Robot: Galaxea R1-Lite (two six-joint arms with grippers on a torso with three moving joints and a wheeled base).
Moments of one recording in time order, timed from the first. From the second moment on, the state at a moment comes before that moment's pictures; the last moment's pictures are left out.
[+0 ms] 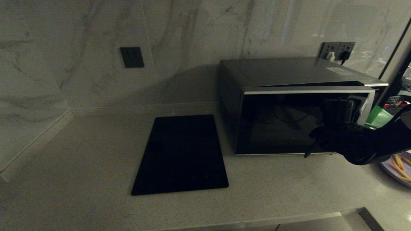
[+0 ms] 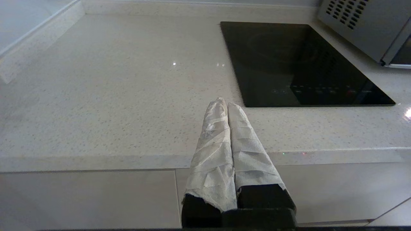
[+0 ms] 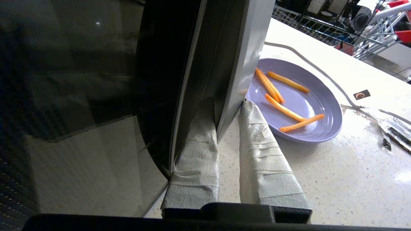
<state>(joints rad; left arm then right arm) 0.00 0.00 0.00 -0.01 0.03 -0.07 0.10 2.04 -1.07 -0.70 -1.17 0.16</state>
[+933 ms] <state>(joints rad) 0.00 0.00 0.00 -0.01 0.03 -0.07 0.24 1.86 -0.97 -0.70 -1.16 0.16</state>
